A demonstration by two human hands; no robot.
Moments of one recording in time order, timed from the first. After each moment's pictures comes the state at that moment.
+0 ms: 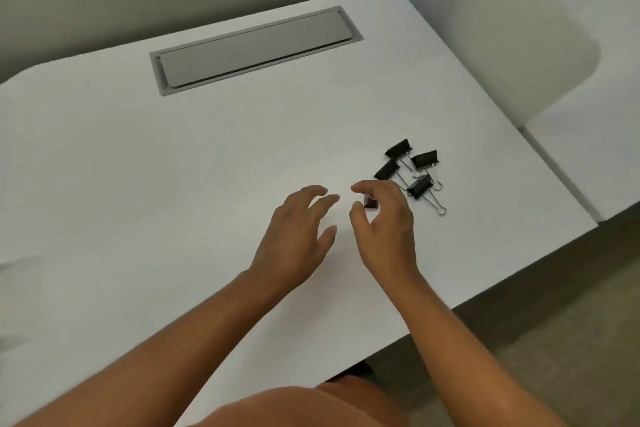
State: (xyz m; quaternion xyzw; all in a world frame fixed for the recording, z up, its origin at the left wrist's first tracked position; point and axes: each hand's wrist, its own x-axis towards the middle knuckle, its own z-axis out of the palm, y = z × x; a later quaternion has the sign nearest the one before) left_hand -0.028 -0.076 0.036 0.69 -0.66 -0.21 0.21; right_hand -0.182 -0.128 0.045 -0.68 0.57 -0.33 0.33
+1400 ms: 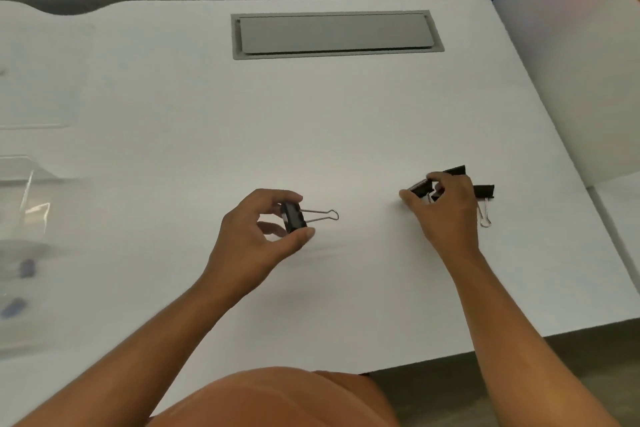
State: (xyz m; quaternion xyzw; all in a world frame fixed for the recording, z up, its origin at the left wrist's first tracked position) left_hand 0.026 -0.006 0.068 0.73 -0.33 -0.36 0.48; right_hand -0.201 -0.223 0.015 -0.70 0.62 -0.19 0.30
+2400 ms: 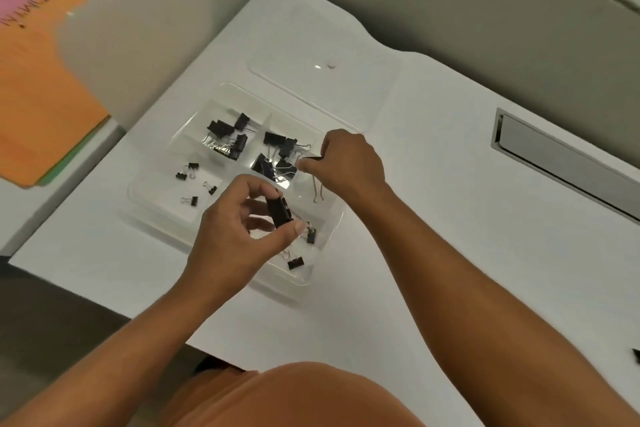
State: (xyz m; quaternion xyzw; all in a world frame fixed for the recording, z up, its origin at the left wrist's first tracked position) left_hand 0.283 0.317 0.096 0.76 -0.11 -0.20 0.61; right_hand 0.328 0.104 0.087 -0.94 0.25 0.09 0.20
